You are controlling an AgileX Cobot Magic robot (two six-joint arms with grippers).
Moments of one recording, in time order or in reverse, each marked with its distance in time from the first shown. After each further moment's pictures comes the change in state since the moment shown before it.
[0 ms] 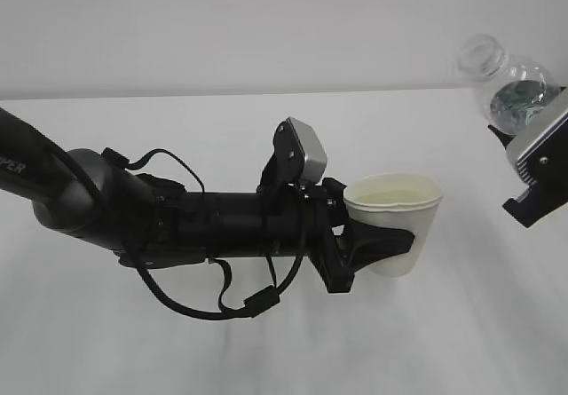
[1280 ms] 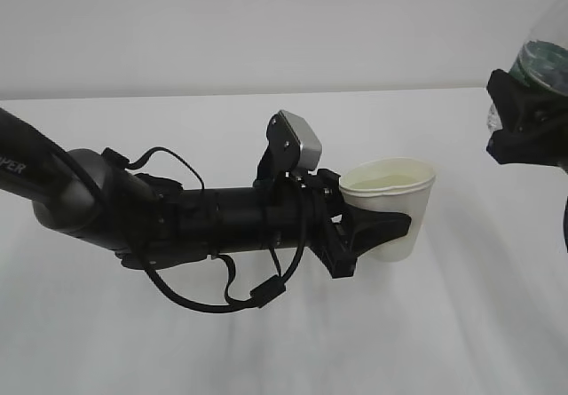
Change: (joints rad) left arm 0.000 0.000 0.000 -0.080 0.000 0.000; right arm 0.000 0.128 -0.004 0.002 -0.320 0.760
